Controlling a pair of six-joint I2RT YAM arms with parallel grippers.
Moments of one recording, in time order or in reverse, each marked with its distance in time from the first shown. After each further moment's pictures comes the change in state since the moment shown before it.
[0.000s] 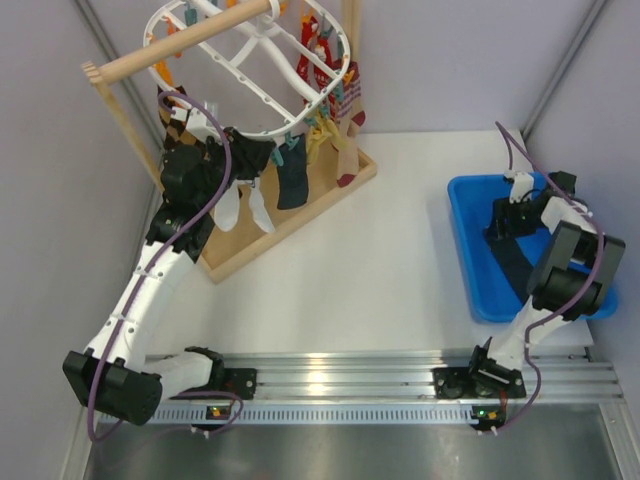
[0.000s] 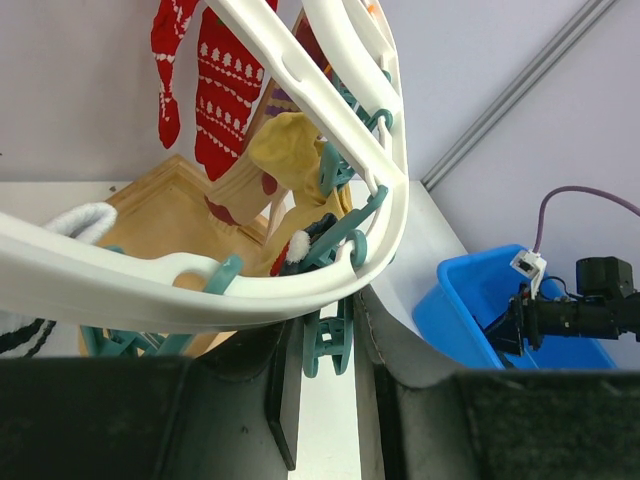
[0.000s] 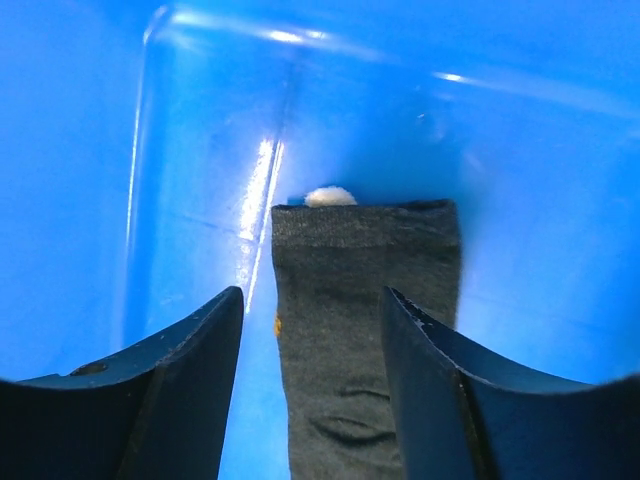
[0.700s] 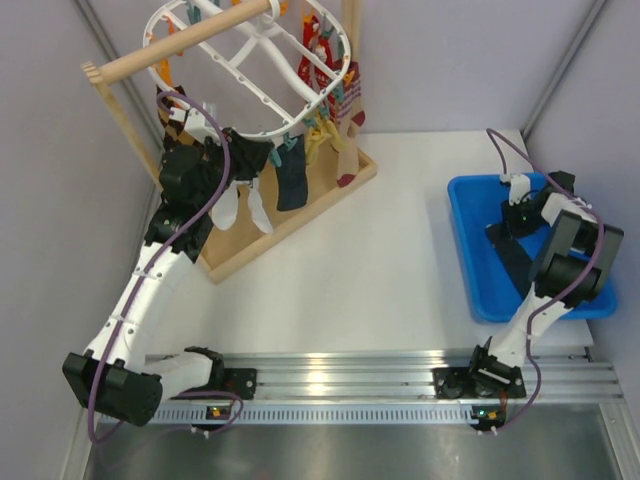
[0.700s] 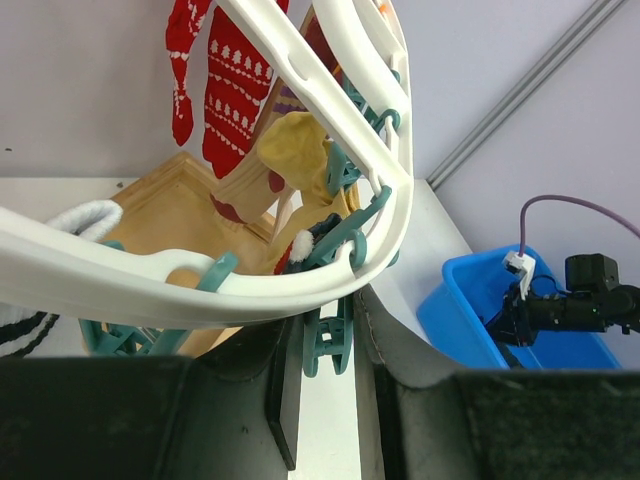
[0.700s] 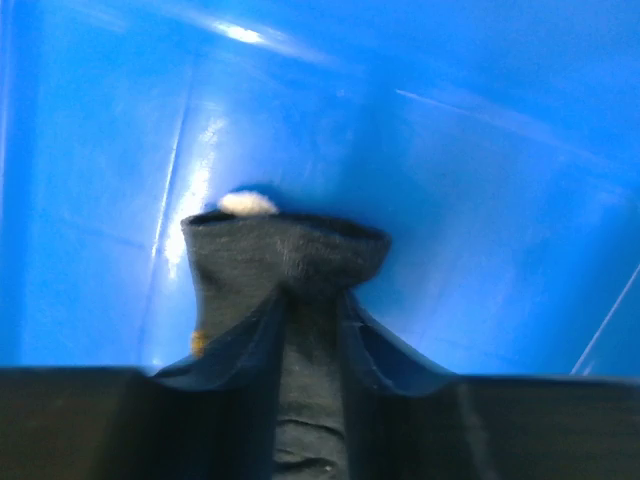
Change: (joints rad) left arm 0.008 -0.005 0.000 -0.016 0.000 0.003; right arm -0.018 0.105 0.075 0.011 0.069 -0.152
